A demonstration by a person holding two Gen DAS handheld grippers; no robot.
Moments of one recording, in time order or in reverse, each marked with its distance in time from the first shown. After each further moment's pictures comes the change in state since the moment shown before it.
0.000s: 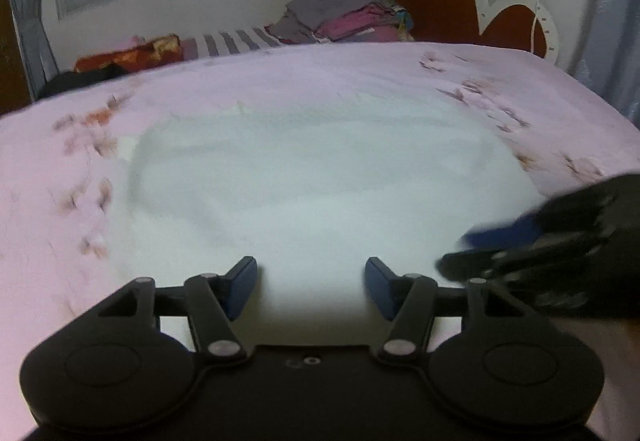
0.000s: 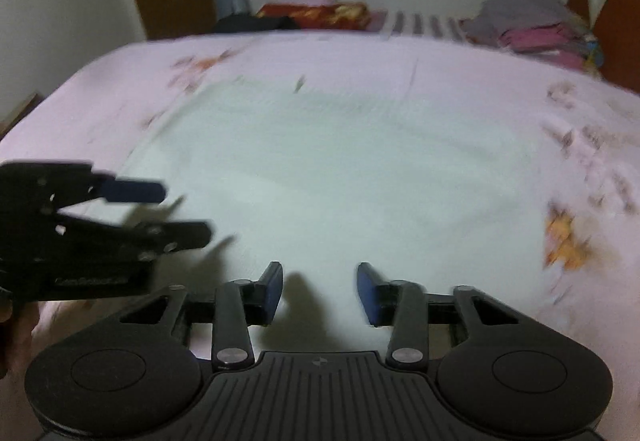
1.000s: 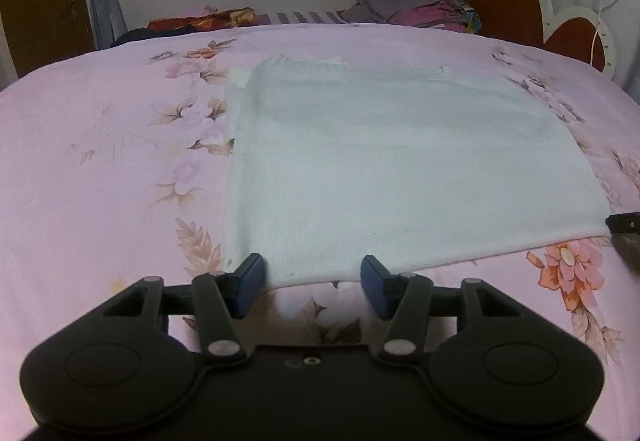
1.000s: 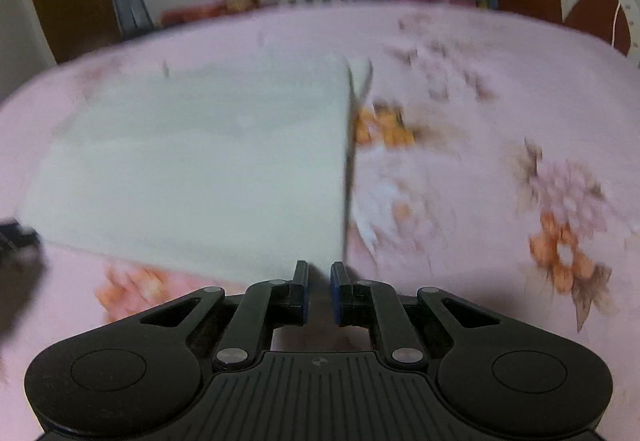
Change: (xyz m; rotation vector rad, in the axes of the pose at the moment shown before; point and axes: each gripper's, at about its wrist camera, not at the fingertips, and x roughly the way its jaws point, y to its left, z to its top) left arm -0.034 0.045 -0.053 -0.133 0.031 0.167; right arm -0.053 -0.092 -0.057 0.205 0.005 -0.221
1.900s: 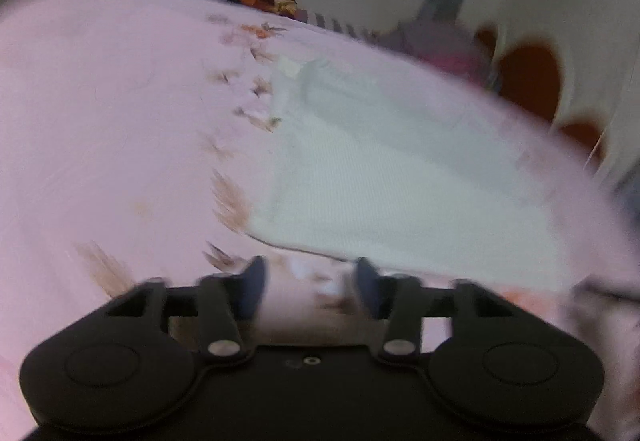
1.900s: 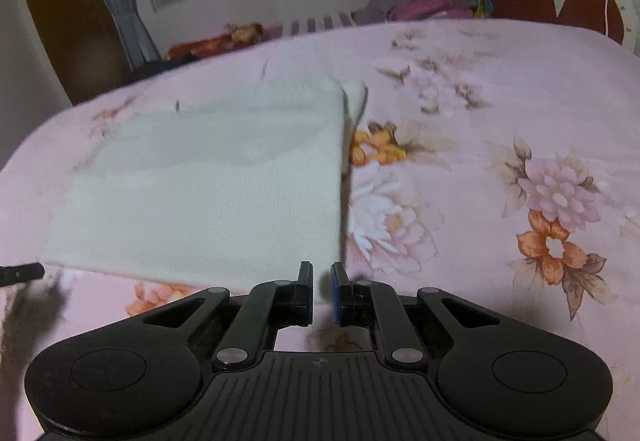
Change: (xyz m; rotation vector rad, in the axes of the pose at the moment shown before) left arm -0.032 0.045 -0.026 -0.410 -0.026 -0.174; right arm -0.034 -0.016 -0.003 0.077 -0.092 0.084
